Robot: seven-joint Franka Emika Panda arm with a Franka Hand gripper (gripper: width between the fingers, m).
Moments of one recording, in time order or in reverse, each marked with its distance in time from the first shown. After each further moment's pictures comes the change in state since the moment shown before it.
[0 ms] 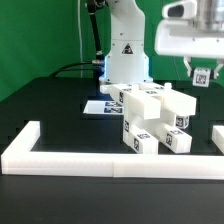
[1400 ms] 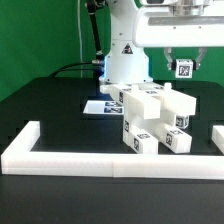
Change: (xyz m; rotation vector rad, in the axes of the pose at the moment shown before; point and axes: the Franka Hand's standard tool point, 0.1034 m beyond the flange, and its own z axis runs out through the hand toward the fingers) arm 0.027 0.040 -0.009 0.010 0.054 -0.270
